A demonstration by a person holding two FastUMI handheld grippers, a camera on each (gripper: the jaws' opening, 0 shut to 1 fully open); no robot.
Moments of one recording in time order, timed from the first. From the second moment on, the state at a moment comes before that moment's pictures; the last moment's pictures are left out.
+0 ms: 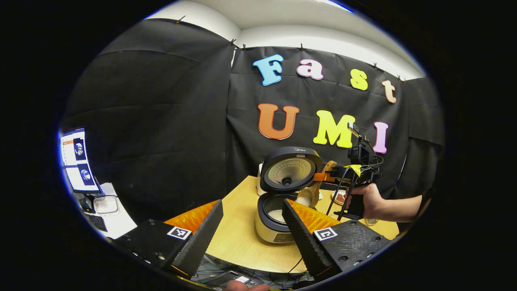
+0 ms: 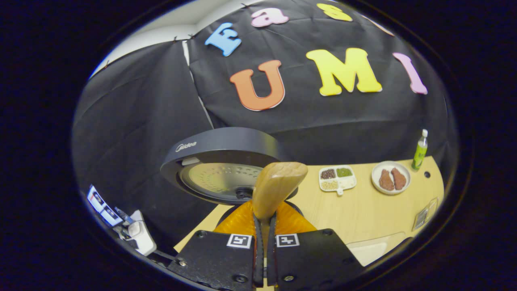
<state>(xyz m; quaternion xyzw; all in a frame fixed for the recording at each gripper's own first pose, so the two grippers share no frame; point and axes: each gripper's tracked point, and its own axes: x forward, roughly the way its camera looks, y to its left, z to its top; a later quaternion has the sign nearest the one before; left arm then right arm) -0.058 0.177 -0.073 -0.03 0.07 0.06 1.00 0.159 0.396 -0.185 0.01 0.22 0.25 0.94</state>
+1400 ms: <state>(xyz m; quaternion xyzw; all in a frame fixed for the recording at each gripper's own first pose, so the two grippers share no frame) -0.048 0.156 -0.056 -0.02 0.06 0.03 1.00 0.124 0.378 -0.120 -0.10 0.15 0.29 0.94</state>
